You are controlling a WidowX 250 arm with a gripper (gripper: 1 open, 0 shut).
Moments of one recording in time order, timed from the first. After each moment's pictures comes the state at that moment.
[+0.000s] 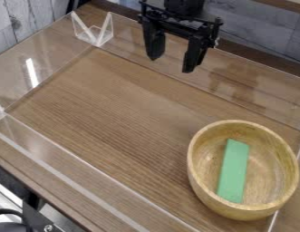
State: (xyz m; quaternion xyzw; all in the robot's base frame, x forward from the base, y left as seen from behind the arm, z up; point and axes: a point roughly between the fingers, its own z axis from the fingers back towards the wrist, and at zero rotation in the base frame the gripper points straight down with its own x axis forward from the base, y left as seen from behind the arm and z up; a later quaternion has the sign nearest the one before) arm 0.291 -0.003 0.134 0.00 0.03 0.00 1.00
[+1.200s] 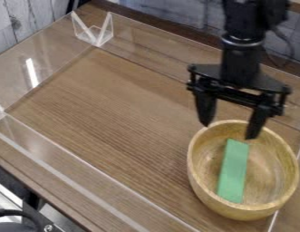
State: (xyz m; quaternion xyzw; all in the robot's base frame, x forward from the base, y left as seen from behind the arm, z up) arm 0.254 -0.104 0.107 -0.05 0.00 0.04 1.00
